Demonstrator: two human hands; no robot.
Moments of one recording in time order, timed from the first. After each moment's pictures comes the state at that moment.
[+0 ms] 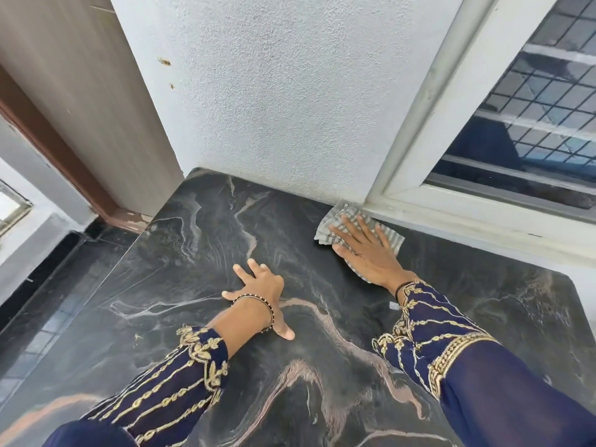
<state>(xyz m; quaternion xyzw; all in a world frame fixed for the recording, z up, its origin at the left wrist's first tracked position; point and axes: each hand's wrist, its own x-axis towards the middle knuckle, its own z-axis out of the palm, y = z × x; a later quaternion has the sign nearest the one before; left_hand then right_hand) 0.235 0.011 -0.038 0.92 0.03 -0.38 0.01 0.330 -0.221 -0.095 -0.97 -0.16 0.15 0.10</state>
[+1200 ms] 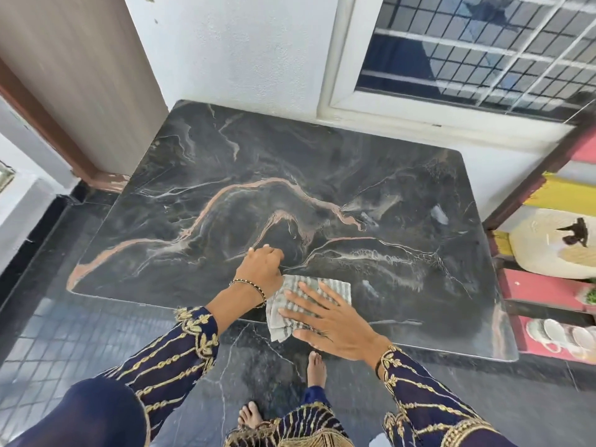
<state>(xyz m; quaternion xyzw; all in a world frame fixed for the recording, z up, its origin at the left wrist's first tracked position) -0.040 0.006 -0.026 0.96 -0.14 -0.17 0.16 -0.128 -0.196 -0.092 -0.93 -0.35 0.11 0.05</state>
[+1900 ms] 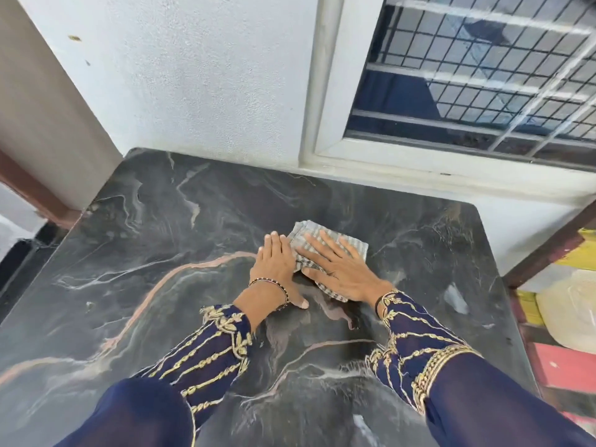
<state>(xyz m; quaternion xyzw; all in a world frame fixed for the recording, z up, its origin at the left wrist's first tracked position) 0.166 -0.104 -0.041 0.96 -0.09 -0.24 0.08 0.177 -0.291 -0.095 -0.96 -0.21 0.17 0.11</state>
